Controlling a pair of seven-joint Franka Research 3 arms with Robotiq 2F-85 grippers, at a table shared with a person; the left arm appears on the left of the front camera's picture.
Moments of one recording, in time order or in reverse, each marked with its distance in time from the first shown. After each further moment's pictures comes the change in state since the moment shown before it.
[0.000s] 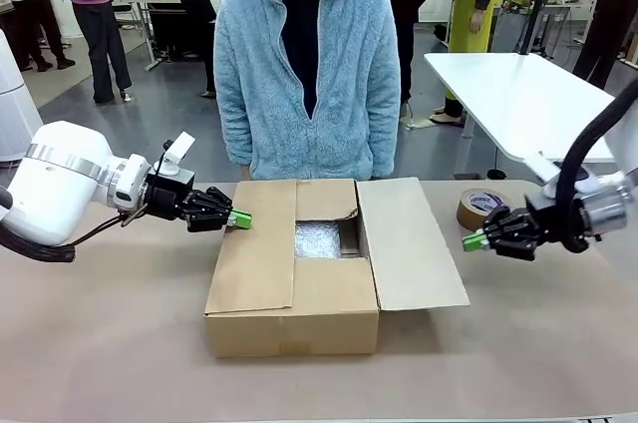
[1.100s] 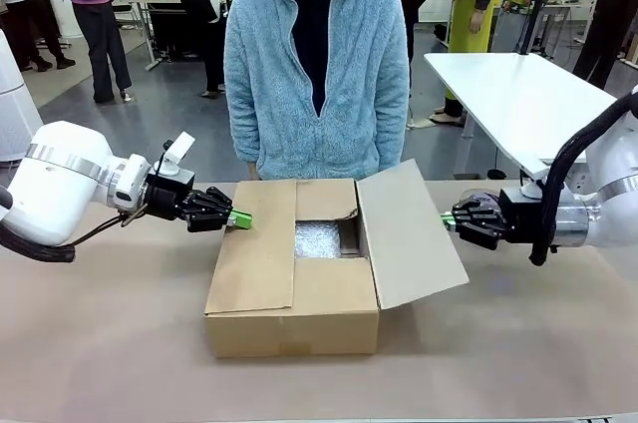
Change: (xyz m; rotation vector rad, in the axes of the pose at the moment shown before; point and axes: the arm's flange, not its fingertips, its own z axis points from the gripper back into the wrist) left arm 0.000 0.000 0.000 0.000 0.000 0.000; right arm 0.013 0.002 -0.052 -0.016 -0.404 -0.080
